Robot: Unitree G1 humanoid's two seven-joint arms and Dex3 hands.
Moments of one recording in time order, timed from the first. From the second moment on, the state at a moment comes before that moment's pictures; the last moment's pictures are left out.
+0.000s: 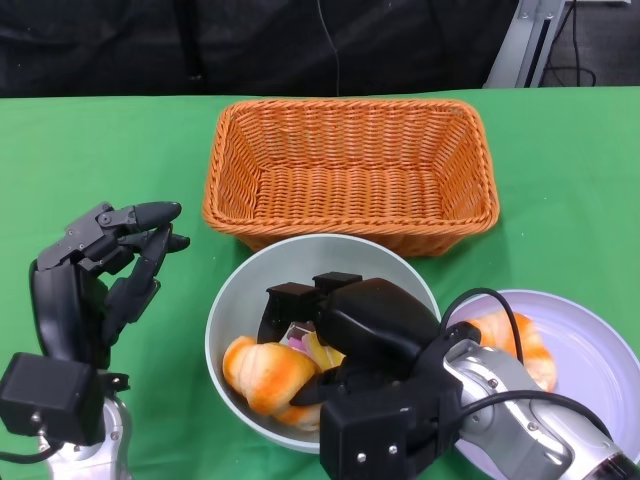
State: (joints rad) left arm -0.40 -0.01 0.23 0.93 -0.05 -1.03 0.04; right arm -0.43 -0.08 0.59 0.36 -0.66 -0.24 0.07
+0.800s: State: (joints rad) left arm -0.40 0.00 0.23 0.94 -0.03 -1.03 0.06; right arm -0.43 -0.09 0.48 0.38 -0.55 -0.31 0.08
